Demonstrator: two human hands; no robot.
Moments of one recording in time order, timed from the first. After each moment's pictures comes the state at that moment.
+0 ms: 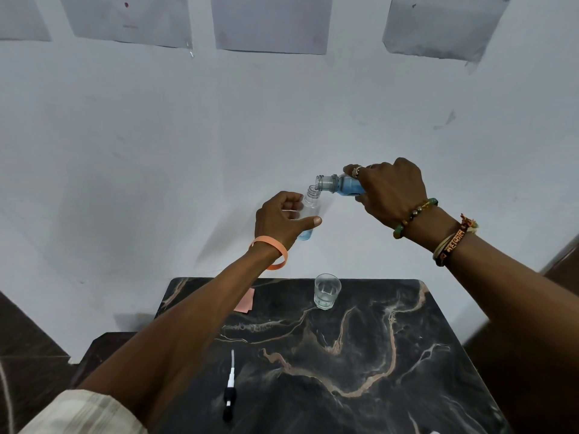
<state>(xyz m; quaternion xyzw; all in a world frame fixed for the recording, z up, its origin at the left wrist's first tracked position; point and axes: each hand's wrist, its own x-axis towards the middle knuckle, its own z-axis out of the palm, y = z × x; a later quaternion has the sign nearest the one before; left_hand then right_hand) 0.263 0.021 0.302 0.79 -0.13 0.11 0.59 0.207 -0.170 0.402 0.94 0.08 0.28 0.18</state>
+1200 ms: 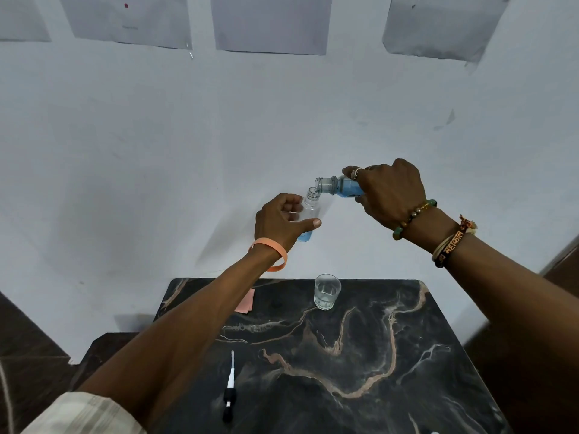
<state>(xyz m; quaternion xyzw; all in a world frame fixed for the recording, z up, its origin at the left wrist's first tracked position) 0.264 0.021 0.298 0.79 -0.13 0.11 0.59 0.208 -0.171 0.400 0.94 0.09 0.28 0.19</state>
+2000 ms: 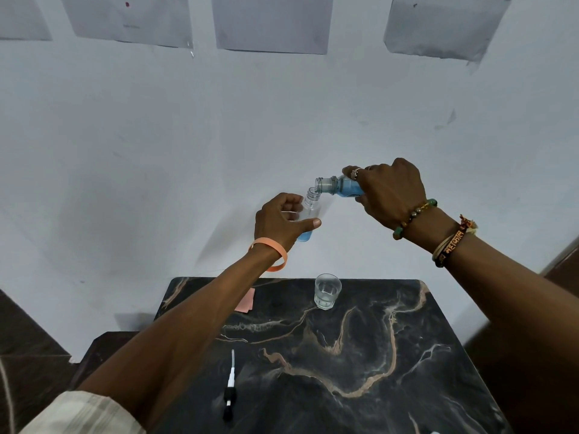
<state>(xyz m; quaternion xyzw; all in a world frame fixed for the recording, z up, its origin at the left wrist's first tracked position) 0.264 0.021 0.297 0.79 -0.12 0.11 0.58 0.208 -0.170 0.401 0.94 0.09 0.27 0.20</state>
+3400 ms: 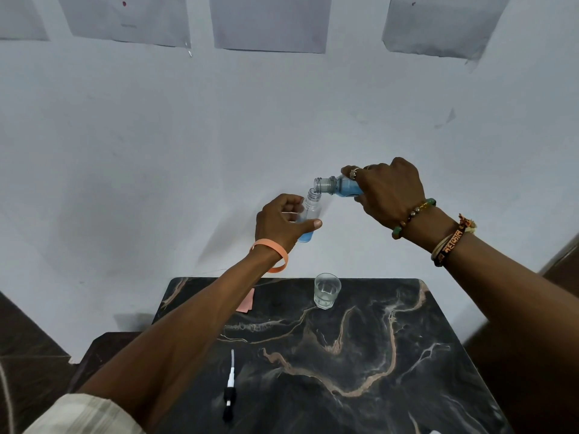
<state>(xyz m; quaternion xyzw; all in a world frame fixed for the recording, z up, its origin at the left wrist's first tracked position) 0.263 0.019 0.295 0.79 -0.12 0.11 0.60 0.208 -0.170 0.401 0.94 0.09 0.26 0.18</state>
